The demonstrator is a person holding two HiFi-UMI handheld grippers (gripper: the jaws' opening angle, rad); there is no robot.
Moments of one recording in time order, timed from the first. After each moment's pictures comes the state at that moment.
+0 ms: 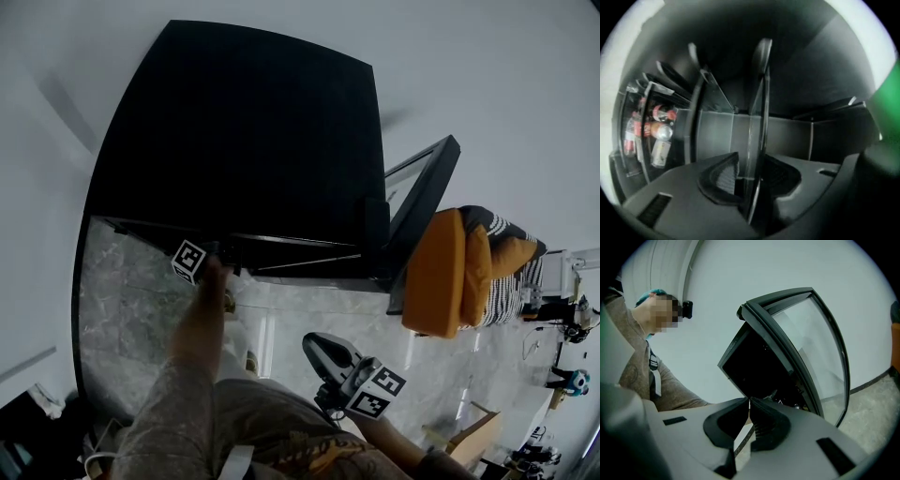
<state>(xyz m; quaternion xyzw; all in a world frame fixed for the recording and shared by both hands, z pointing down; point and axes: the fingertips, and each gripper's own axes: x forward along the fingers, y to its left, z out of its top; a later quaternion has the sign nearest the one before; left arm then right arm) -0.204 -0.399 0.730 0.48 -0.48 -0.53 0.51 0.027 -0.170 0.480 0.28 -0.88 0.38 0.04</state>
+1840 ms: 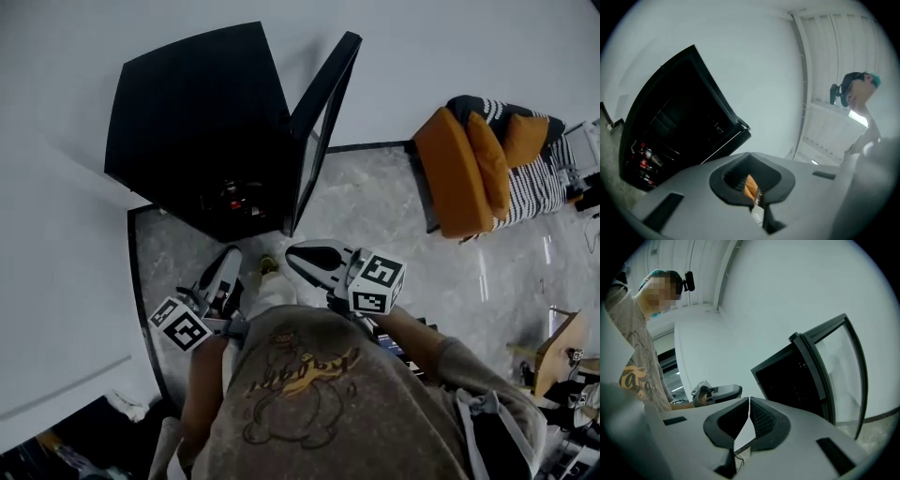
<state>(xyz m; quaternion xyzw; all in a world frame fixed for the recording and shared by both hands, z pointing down) -0.062 -0.097 0.396 0.83 -0.35 -0.19 0.40 0.029 -0.084 0.408 0.18 -0.95 0.25 -0.01</state>
